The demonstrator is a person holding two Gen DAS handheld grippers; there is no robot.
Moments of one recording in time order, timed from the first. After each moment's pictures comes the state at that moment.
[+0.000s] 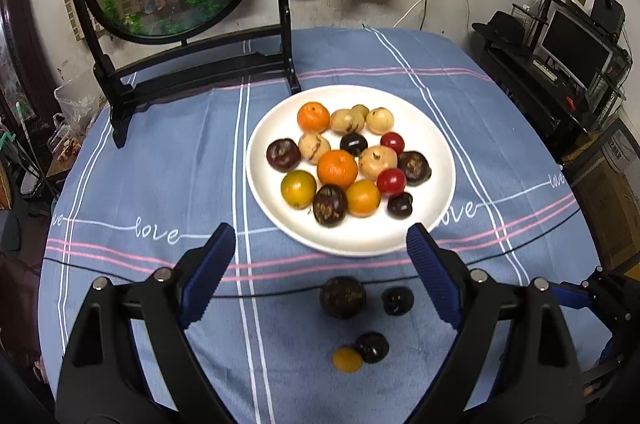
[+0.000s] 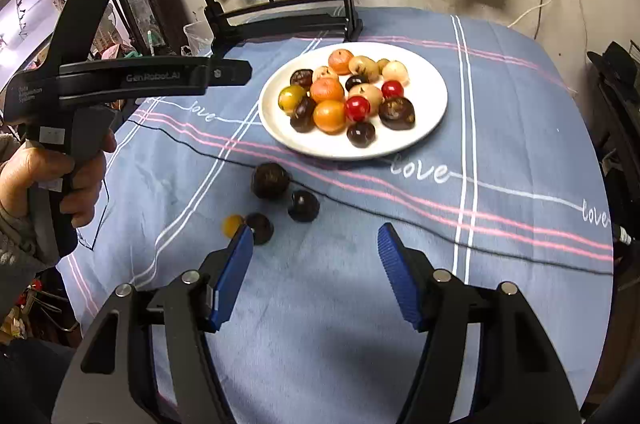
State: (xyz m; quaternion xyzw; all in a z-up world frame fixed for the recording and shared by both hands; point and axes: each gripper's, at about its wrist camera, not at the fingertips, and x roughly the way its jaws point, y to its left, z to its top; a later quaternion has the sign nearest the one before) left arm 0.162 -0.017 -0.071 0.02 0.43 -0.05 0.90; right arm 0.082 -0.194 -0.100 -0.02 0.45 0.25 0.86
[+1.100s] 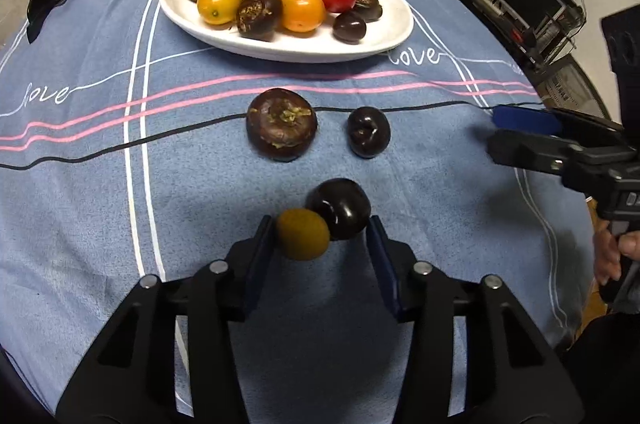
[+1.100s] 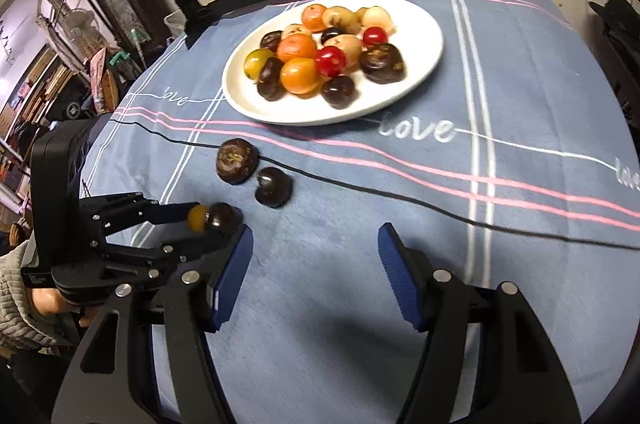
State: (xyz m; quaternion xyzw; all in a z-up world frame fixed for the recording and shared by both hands) left arm 0.112 -0.009 -0.197 -0.03 0.53 -0.18 0.83; right arm 0.122 -0.200 -0.150 0.02 0.51 0.24 0.83
